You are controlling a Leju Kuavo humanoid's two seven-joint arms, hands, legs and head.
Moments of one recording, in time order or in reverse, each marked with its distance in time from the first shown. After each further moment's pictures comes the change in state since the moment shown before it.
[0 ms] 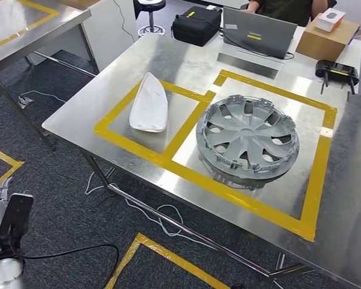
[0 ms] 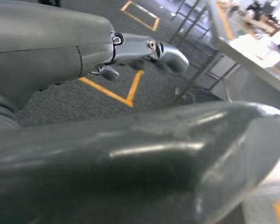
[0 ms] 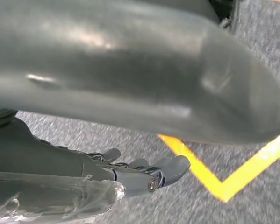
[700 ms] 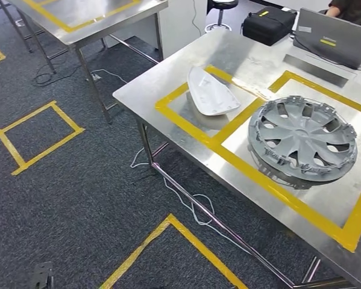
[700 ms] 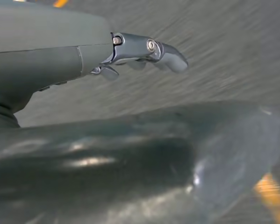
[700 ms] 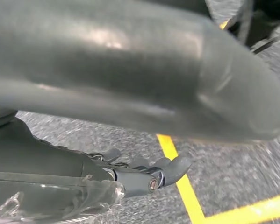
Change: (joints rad) left arm -0.095 0.184 0.412 1.123 0.060 0.128 0.234; right arm 0.009 0.001 0.027 0.008 0.063 0.011 -0.021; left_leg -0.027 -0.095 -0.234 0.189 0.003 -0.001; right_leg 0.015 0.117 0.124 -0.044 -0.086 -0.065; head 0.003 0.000
